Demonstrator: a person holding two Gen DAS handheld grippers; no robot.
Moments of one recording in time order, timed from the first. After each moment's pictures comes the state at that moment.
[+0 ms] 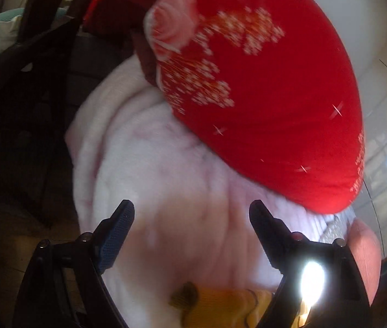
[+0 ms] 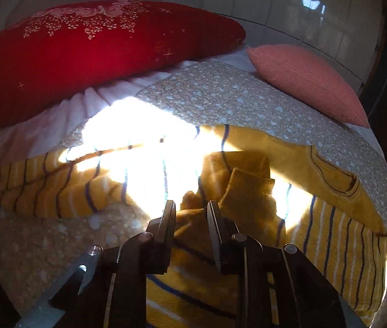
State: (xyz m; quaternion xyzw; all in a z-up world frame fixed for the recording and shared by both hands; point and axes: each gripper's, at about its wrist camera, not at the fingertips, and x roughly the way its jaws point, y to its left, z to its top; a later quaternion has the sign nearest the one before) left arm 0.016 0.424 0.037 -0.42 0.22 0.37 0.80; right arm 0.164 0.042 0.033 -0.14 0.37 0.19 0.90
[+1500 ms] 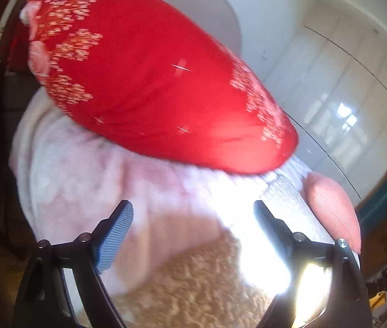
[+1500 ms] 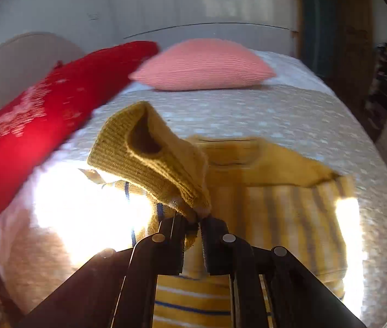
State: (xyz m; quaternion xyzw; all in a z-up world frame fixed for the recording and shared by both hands) left arm 0.050 0.310 0.079 -0.32 0.21 0.19 0.90; right arm 0.162 -0.219 0.056 0.06 0.39 -0.05 0.92
